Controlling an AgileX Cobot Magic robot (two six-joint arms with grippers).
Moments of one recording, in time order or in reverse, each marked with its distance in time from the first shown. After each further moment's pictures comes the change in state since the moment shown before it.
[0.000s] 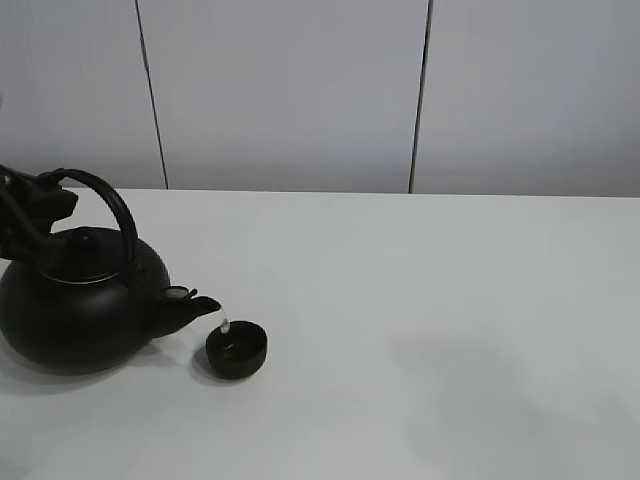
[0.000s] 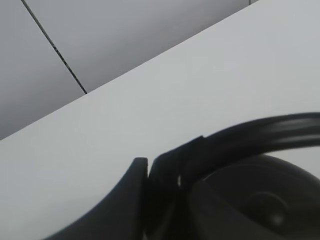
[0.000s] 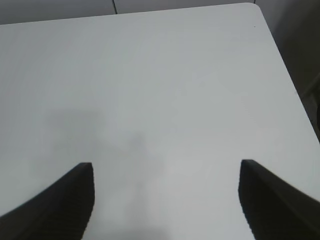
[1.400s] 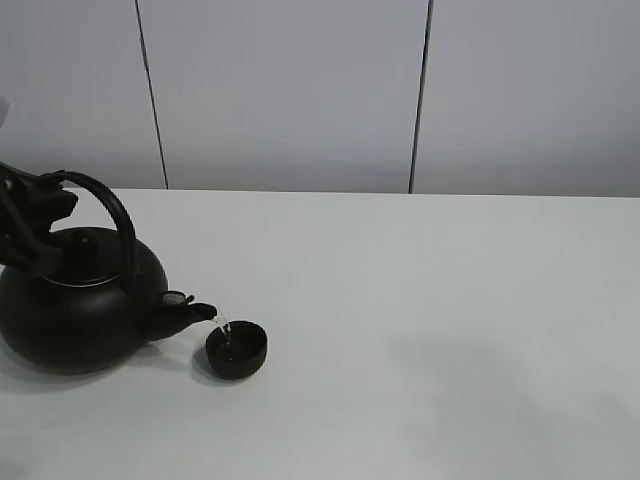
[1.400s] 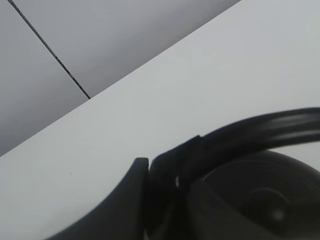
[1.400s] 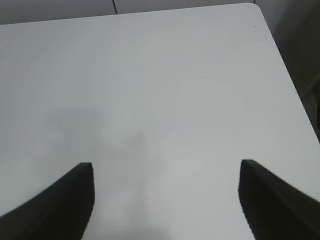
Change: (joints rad) left arm 0.000 0.000 0.000 0.000 0.000 0.085; right arm 0.000 0.000 0.000 0.000 -0.002 0.000
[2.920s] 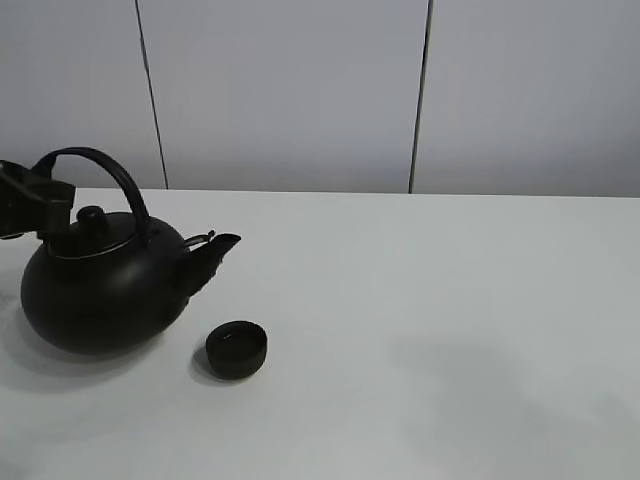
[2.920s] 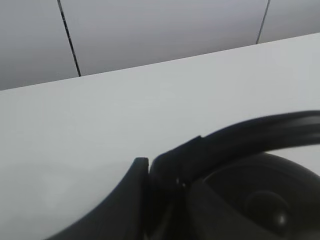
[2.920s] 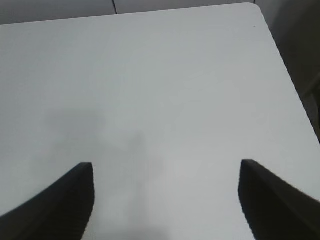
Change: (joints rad) left arm 0.000 0.000 0.010 -0.031 -0.031 -0.375; right arm 0.000 0.000 0.000 0.000 0.001 0.000
